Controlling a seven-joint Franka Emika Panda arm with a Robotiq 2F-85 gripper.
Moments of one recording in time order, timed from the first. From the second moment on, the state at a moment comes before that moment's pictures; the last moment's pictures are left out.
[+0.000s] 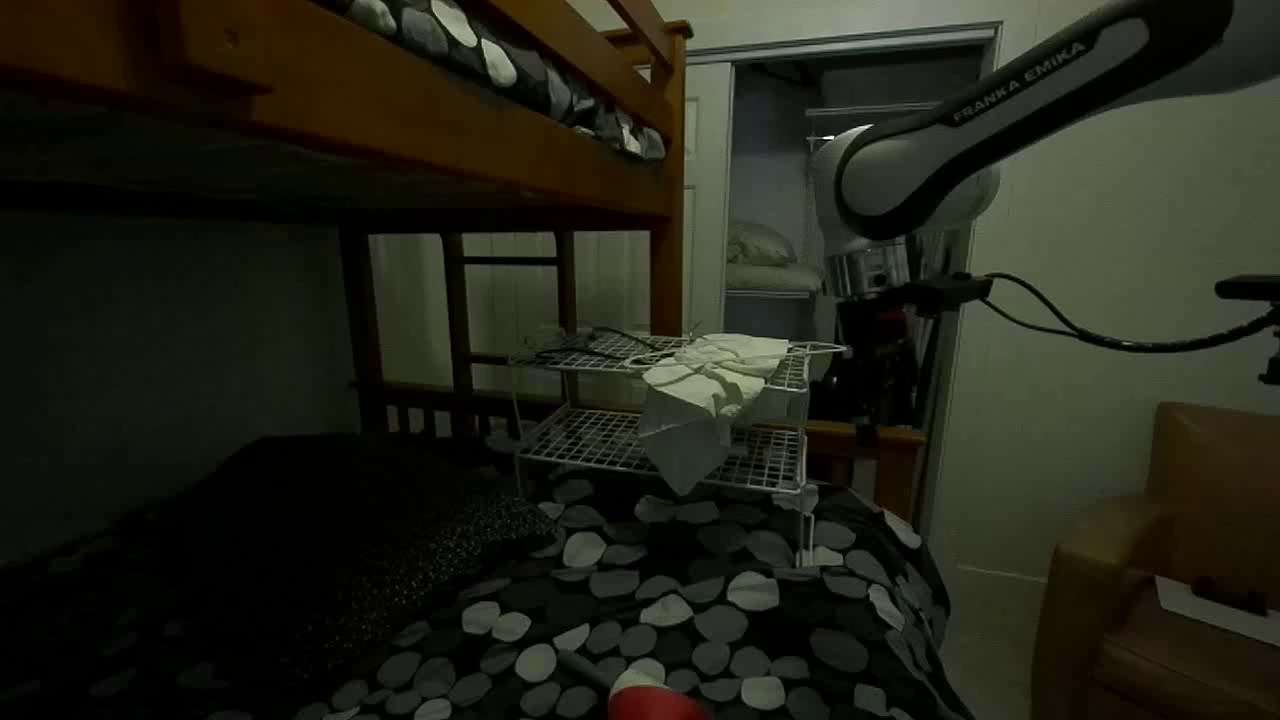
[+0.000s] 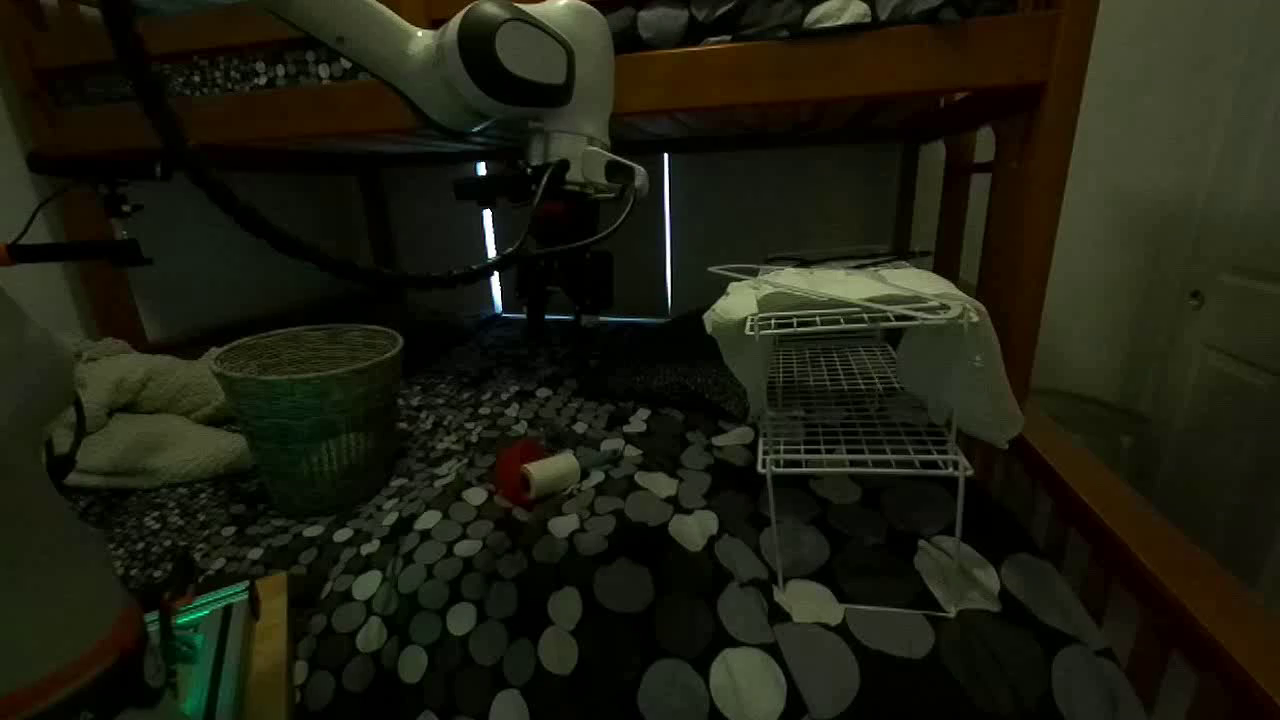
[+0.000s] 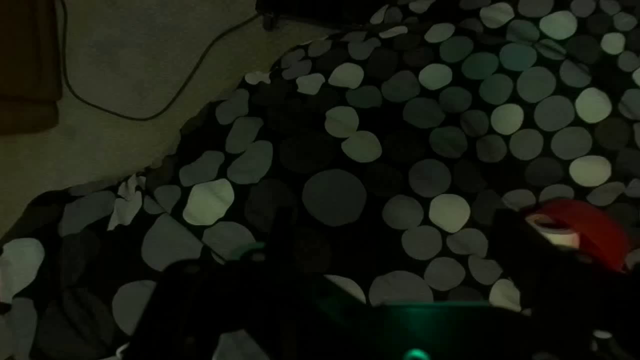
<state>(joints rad) 0.06 -0.22 0.09 -2.22 -0.07 1.82 -0.05</state>
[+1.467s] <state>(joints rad) 0.19 0.05 0.19 -2.17 0.04 2.35 -0.11</state>
